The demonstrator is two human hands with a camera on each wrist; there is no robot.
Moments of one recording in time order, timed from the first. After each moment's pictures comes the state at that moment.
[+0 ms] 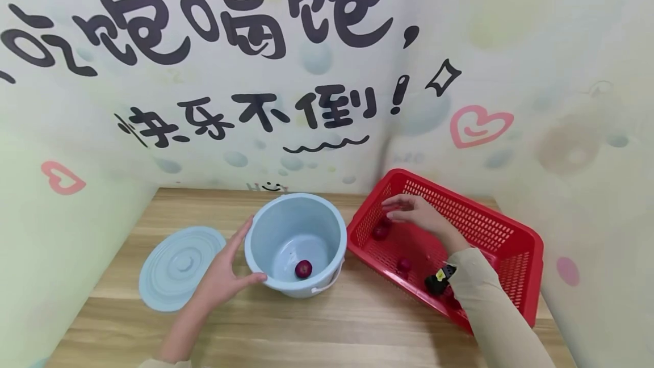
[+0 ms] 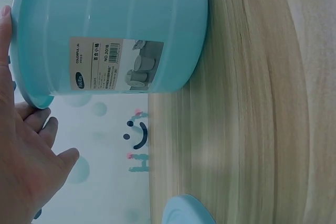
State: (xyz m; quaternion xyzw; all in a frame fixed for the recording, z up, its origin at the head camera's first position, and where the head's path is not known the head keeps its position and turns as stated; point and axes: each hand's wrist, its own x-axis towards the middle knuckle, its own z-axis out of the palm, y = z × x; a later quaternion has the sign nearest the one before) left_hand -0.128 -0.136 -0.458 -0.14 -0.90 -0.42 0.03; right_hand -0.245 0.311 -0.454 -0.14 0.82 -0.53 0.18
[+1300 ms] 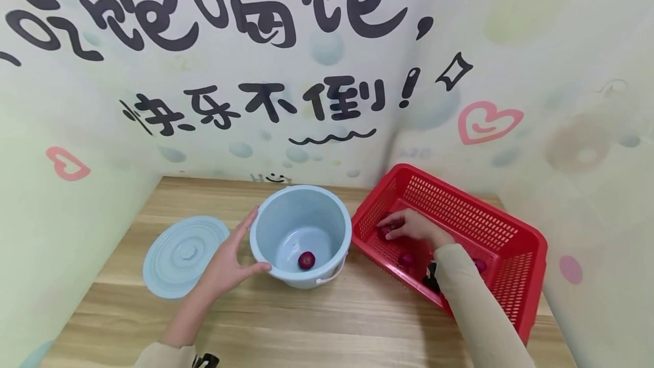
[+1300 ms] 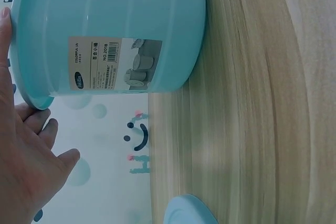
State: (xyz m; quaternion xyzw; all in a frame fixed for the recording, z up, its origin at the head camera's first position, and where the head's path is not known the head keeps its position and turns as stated) left_hand -0.131 -0.138 -0.458 -0.13 -0.90 -0.41 0.02; right_hand -0.256 0.307 -0.510 -0.16 0.87 -0.38 0.27
